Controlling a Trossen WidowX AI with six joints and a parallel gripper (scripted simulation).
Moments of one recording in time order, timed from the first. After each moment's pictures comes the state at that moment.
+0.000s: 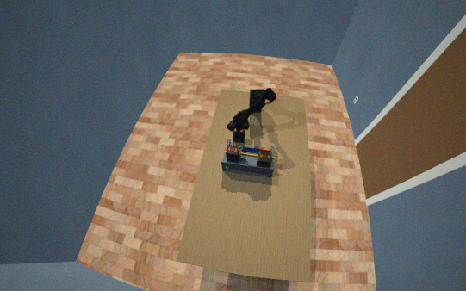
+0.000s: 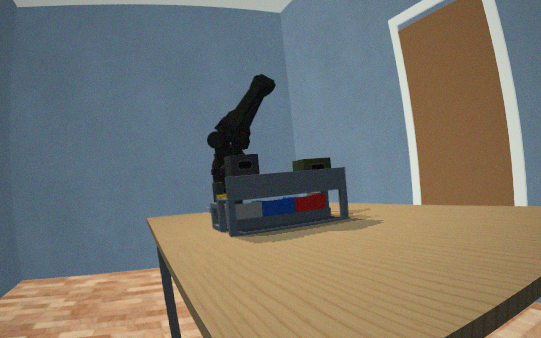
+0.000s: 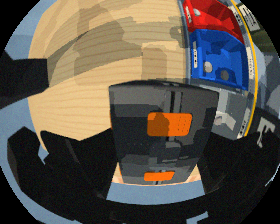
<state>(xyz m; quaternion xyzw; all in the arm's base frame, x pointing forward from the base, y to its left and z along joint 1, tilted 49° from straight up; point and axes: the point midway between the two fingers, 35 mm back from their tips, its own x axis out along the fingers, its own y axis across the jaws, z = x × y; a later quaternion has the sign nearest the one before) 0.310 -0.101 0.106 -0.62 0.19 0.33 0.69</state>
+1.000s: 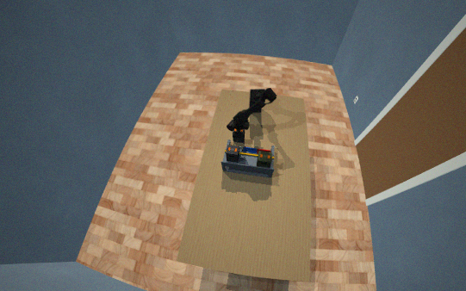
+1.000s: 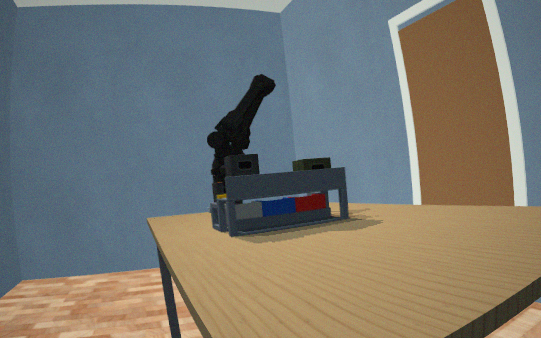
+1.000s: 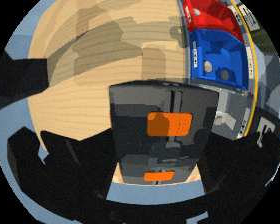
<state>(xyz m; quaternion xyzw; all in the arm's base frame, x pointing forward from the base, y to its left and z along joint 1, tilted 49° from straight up) 0.310 -0.101 0.106 -0.62 0.19 0.33 0.69</state>
